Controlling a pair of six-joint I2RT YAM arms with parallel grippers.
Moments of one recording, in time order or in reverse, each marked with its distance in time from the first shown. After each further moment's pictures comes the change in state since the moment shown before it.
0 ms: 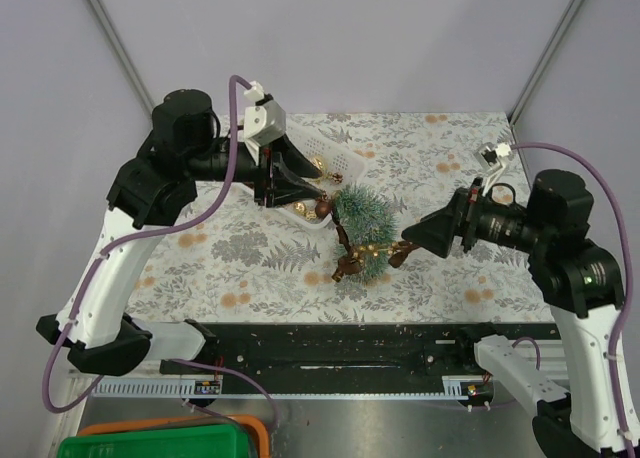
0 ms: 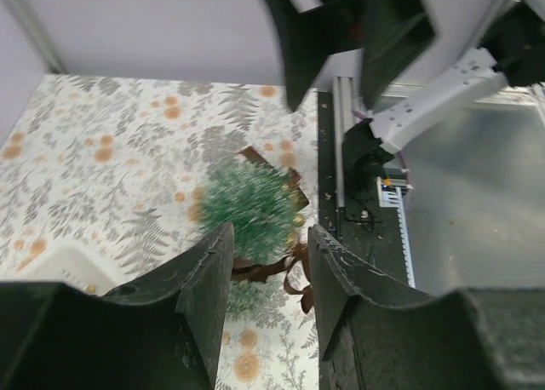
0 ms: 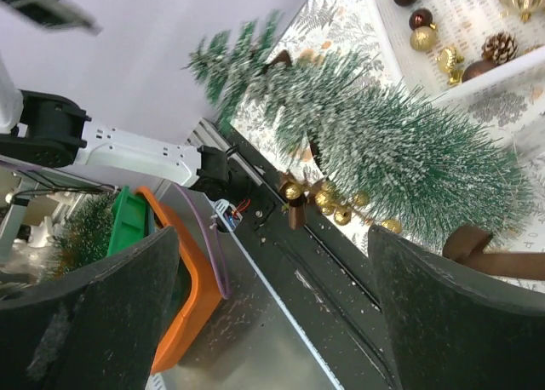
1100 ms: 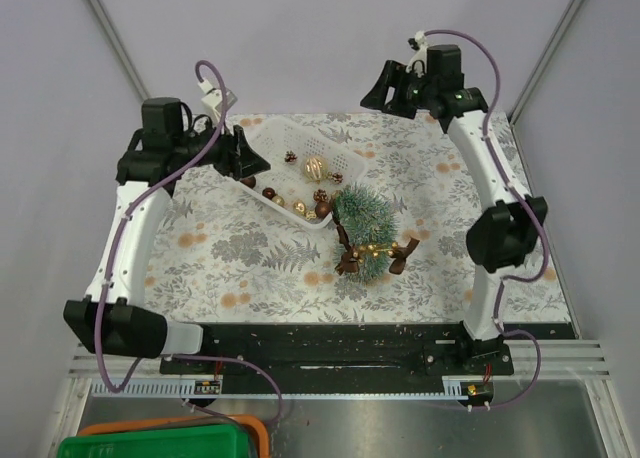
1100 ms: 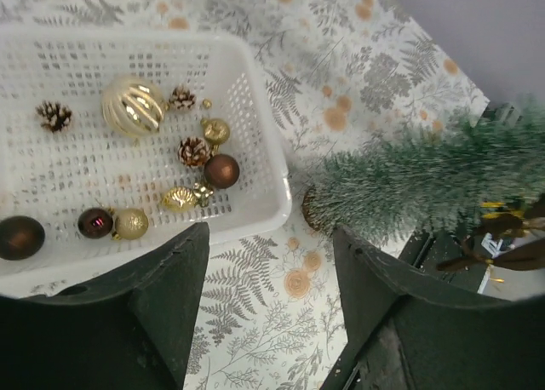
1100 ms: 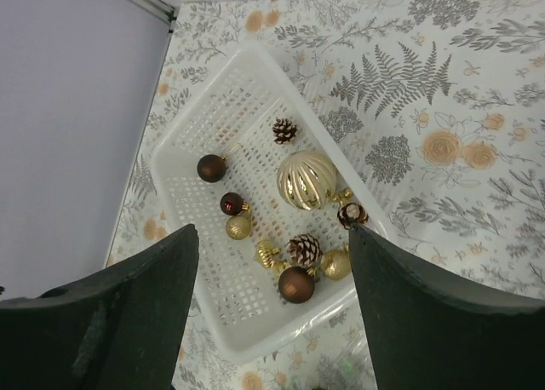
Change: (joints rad) left arm 0.496 0.034 -0.305 0.079 -0.045 -0.097; right arm -0.009 1.085 0.634 0.322 0.352 0.027
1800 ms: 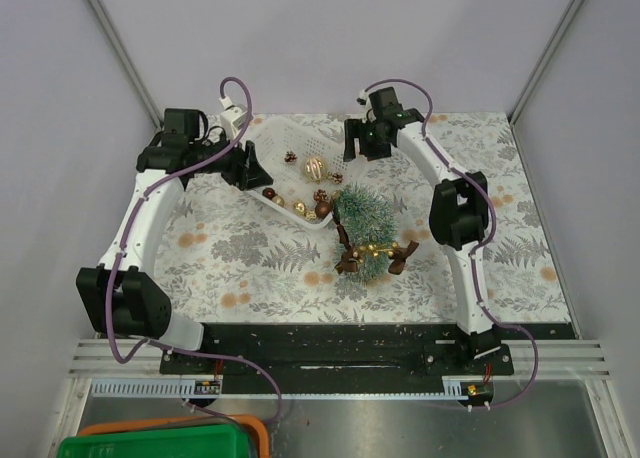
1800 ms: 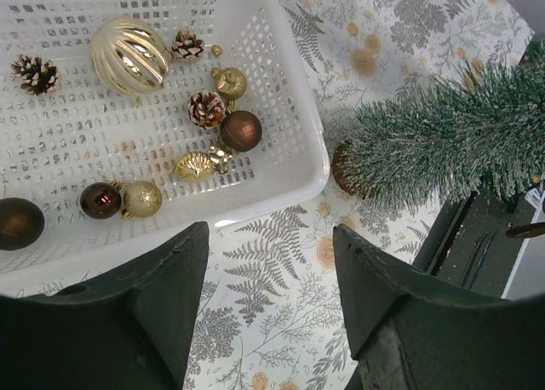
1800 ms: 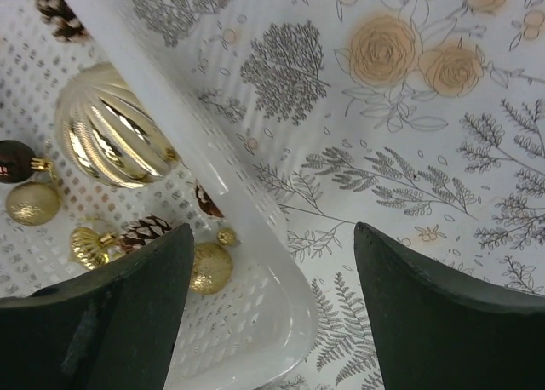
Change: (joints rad) left arm 0.000 0.140 -0.103 -0.027 0.000 0.199; right arm 0.122 0.467 0.188 -0.171 0.207 -0.235
